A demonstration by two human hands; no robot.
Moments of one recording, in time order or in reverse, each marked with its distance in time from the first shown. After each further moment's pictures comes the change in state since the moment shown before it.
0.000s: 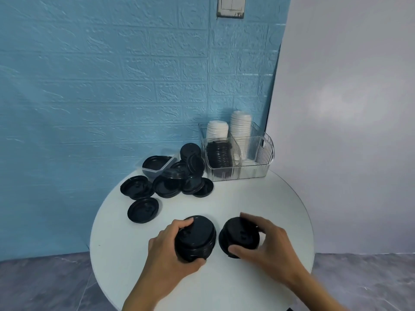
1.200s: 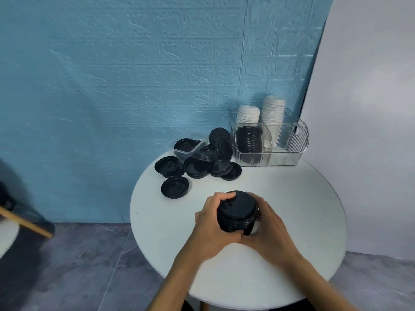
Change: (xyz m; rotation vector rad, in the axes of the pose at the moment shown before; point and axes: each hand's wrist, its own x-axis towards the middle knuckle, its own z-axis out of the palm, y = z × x) left_hand 0.007 0.015 0.020 -0.117 -0.040 -0.057; right_hand 0.006 -0.024 0.052 0.050 -0.105 -0.127
